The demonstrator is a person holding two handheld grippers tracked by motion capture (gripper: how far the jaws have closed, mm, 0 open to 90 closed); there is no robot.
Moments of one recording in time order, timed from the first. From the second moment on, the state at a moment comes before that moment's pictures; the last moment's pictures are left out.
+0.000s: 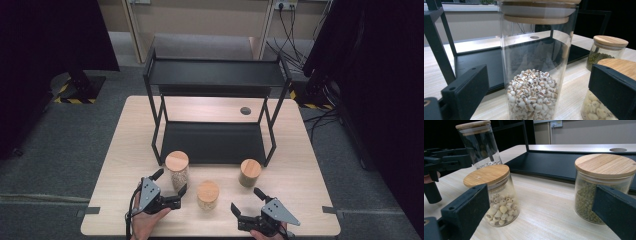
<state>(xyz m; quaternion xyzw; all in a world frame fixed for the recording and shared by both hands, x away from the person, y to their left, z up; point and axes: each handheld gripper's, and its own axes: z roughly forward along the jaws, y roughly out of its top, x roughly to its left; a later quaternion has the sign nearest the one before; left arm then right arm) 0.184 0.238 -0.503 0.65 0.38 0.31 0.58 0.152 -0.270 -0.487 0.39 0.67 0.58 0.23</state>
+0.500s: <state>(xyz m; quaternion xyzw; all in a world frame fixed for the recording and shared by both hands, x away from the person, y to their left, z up) 0.192 0.233 -0.497 0.65 0.38 0.31 0.58 0.153 -0.269 -0.489 0.39 0.67 0.59 0.23</state>
